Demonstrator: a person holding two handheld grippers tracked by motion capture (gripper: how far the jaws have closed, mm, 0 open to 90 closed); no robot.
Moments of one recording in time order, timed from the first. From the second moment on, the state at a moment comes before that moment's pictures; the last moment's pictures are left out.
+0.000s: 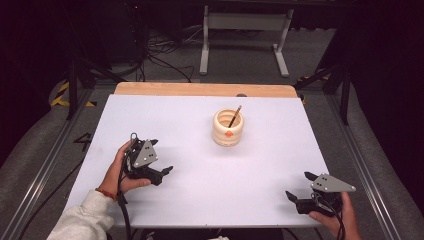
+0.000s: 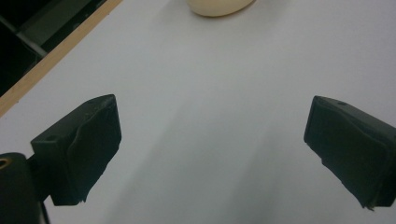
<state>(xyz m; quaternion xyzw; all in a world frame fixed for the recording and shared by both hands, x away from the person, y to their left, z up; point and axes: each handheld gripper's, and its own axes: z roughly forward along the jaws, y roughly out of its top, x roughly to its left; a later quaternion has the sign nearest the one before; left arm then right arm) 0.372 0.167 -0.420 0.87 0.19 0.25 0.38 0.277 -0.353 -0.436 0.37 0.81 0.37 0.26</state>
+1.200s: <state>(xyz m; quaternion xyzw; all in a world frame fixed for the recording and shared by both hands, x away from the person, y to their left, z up) 0.354 0.210 -0.442 0.87 0.23 0.25 0.36 0.277 -0.352 -0.436 0.37 0.81 0.37 0.27</state>
